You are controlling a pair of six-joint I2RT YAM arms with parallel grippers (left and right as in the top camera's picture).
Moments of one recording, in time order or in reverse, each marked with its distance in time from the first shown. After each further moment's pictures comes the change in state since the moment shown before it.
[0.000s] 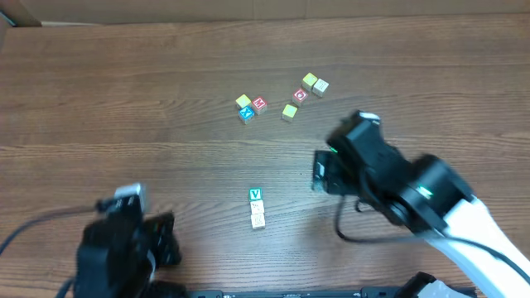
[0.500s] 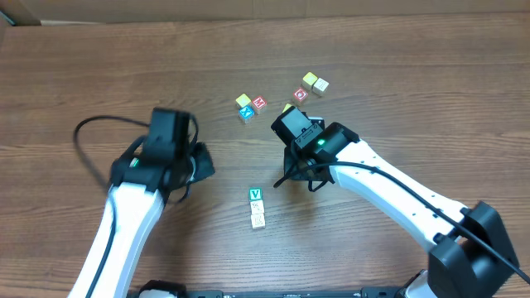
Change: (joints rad) left arm 0.000 0.722 -0.029 0.406 0.049 -0.086; right arm 0.000 0.470 -0.064 0.291 -0.061 -0.014
